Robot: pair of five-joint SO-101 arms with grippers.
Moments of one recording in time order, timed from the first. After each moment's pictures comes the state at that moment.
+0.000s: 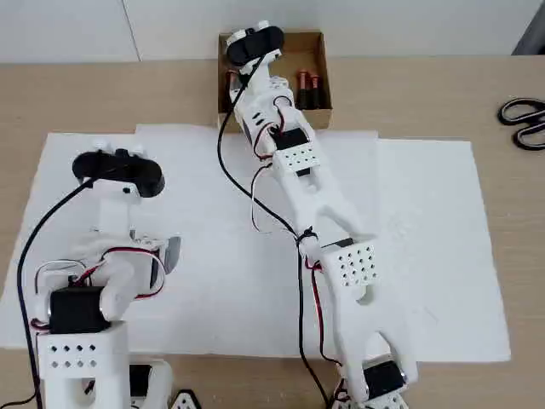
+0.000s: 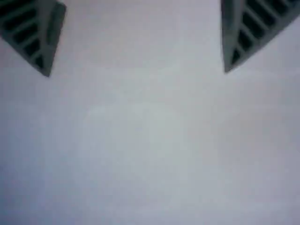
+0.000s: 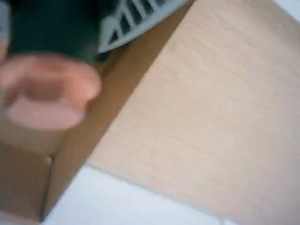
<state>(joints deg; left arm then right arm) -6.4 -59.0 44.8 82.2 -4.4 -22.9 57.7 -45.8 16.0 0.8</state>
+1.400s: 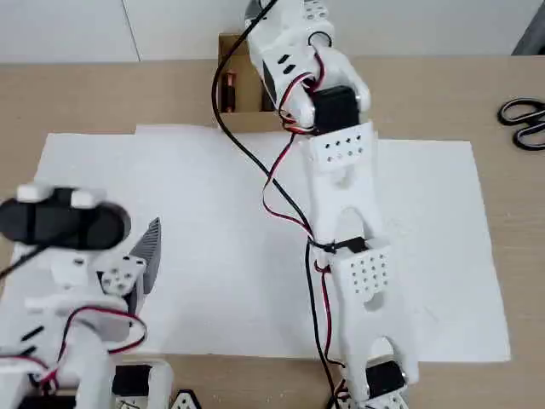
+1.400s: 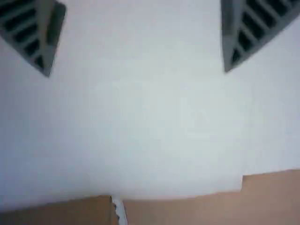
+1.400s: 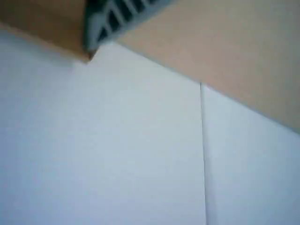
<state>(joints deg) -6.4 -79.2 31.1 85.4 -4.4 -21.5 45.9 -93.4 68.2 3.1</state>
